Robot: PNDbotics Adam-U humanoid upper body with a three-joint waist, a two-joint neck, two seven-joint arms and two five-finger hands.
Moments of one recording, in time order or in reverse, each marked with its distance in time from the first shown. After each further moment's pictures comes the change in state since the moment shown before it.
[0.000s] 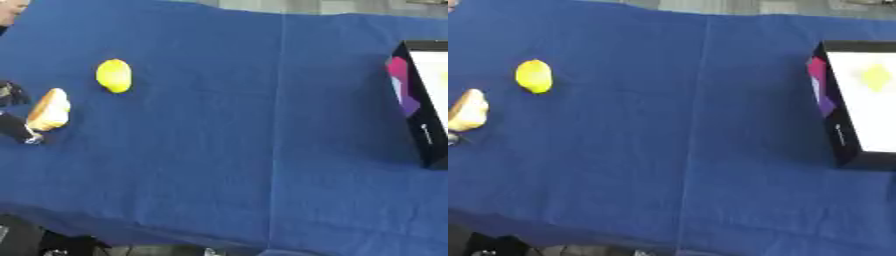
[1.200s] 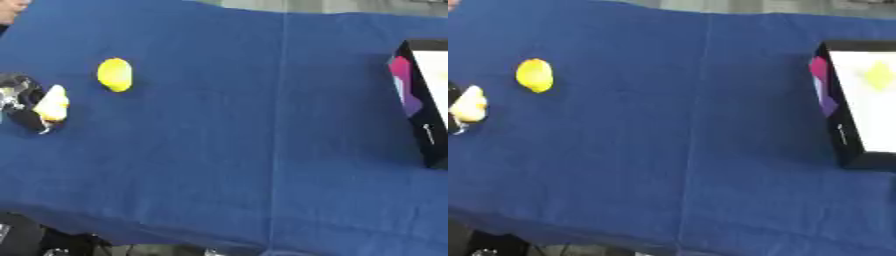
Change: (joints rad) left arm -0.060 -0.083 -0.003 0.105 0.024 -0.034 0.055; right arm -0.001 0.009 0.006 0.011 0.006 0.007 0.030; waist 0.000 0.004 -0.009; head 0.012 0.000
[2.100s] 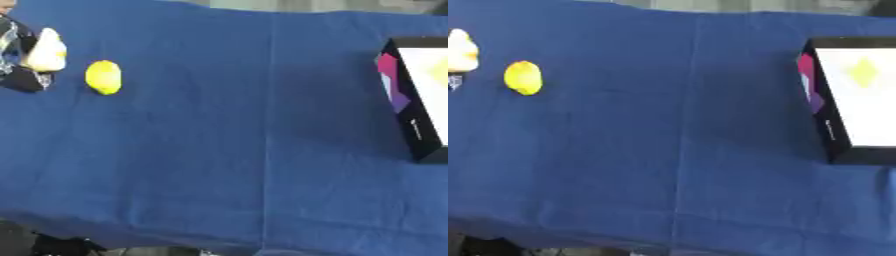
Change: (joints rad) left arm -0.062 -0.037 0.050 -0.305 -0.114 0.013 0.114; right arm -0.159 -0.125 0.088 -0.046 -0.155 -0.034 0.011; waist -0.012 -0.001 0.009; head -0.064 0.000
